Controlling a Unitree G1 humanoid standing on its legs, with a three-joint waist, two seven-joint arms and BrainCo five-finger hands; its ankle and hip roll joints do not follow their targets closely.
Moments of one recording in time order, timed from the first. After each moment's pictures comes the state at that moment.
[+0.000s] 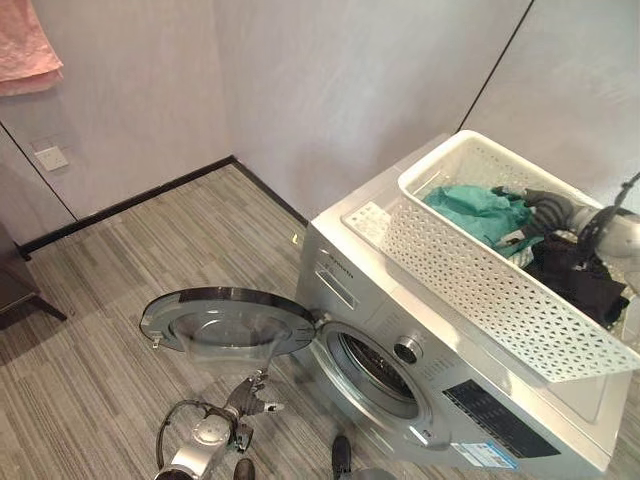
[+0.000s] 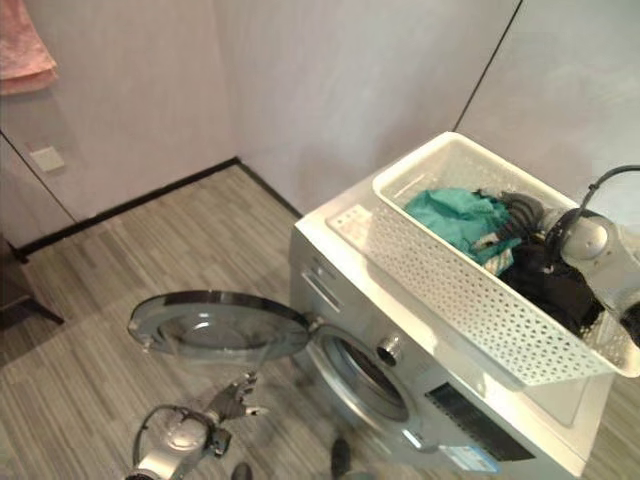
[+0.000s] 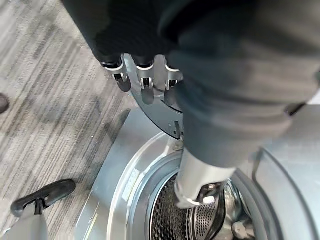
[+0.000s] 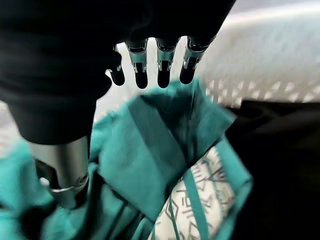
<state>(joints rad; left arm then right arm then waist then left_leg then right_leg) -0.05 0.34 -0.42 0.73 -0.28 -0.06 -0.07 -0.89 -1.23 0.82 0.52 0.21 -0.03 0.24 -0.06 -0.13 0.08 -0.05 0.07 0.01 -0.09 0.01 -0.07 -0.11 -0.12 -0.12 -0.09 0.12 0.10</state>
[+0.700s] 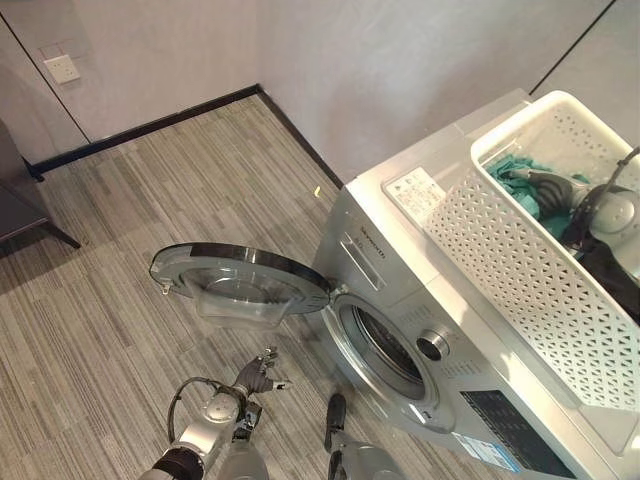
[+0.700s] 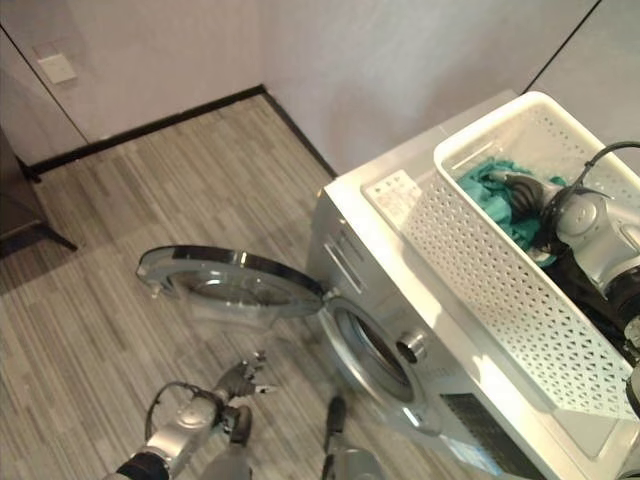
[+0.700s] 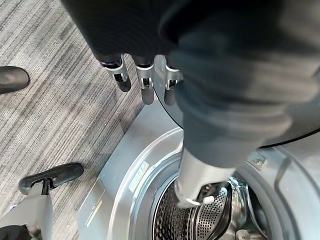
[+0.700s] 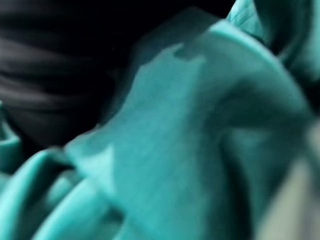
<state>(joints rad) -0.13 0.35 -0.48 0.71 -0.31 -0.06 -0.05 -1.00 -1.19 0.84 0.62 0.10 0.03 0.28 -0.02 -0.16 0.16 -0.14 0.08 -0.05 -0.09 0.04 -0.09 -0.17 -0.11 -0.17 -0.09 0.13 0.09</state>
